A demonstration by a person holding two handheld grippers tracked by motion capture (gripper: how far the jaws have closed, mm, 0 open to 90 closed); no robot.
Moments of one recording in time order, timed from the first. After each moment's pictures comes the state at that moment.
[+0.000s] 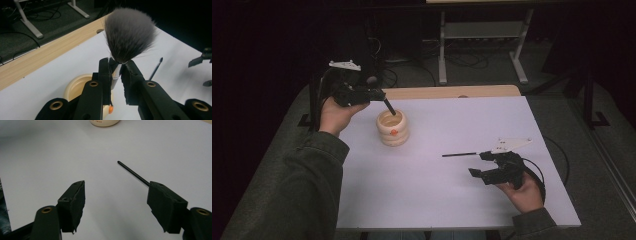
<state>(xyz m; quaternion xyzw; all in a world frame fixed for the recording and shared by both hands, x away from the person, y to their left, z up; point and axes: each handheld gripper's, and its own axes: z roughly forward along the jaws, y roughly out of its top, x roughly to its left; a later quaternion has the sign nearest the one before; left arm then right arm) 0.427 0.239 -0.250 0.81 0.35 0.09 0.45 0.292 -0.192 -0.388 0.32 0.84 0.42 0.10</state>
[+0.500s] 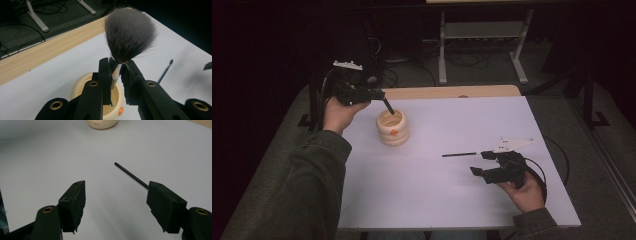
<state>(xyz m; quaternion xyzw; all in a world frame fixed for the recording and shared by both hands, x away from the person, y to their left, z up) 0.442 0.240 -0.263 0.81 0.38 0.10 0.44 0.291 -0.195 -0.386 0.33 0.84 0.42 0.11</state>
